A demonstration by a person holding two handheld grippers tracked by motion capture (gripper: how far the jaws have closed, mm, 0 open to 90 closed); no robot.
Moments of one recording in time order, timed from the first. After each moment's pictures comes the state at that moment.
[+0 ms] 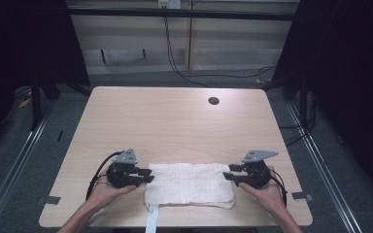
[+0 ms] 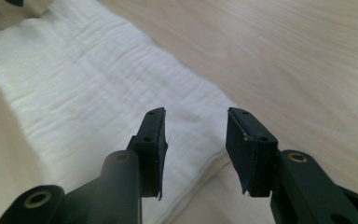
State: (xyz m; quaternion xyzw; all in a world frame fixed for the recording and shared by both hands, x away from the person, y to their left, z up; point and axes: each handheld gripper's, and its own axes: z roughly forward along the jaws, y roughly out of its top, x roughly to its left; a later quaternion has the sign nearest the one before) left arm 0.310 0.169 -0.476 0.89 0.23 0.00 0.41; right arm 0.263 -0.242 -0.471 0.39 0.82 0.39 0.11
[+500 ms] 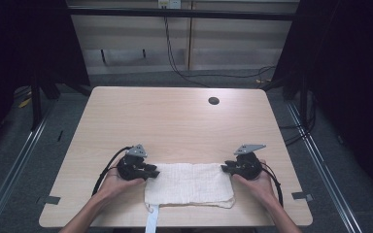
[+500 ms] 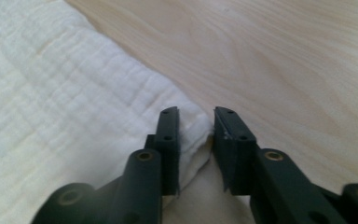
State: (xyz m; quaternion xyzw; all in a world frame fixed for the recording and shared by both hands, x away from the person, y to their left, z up) left arm 0.331 0.156 -0.497 0.89 0.24 -0.02 0.39; right arm 0.297 -0.238 -0.499 0.43 0.82 0.35 0.11
